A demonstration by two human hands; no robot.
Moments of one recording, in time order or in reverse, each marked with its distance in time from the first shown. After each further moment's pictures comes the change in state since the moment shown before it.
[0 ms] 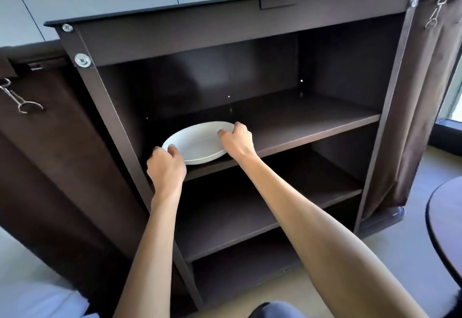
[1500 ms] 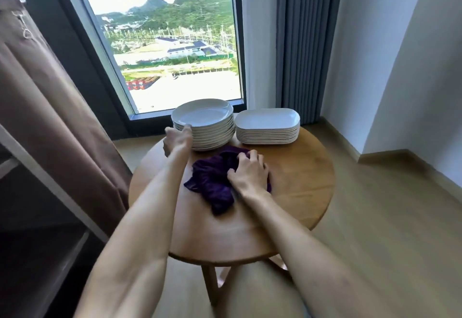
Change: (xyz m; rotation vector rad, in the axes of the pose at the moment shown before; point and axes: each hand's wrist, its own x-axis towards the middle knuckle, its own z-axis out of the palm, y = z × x) left_hand -0.486 0.268 0.378 -0.230 -1.255 0.478; right_hand -0.281 0.247 -0.456 -0.794 1.117 0.793
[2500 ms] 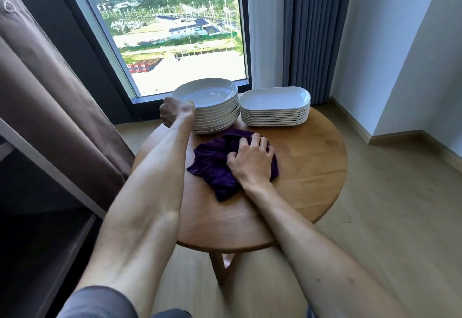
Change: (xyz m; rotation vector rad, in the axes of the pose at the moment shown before) left_hand 0.024 0.028 0.014 0.161 0.169 0.042; right_hand 0.001 -0.001 0.024 -0.150 0.204 -0.054
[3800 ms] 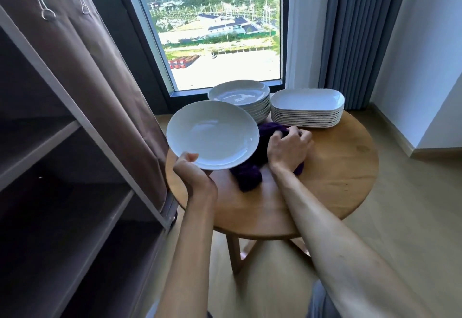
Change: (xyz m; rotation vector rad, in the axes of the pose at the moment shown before) left_hand -0.156 -0.091 -0.091 -1.284 -0.029 -0.376; right_hand 0.013 -0.003 -0.025 0.505 0.203 0.393
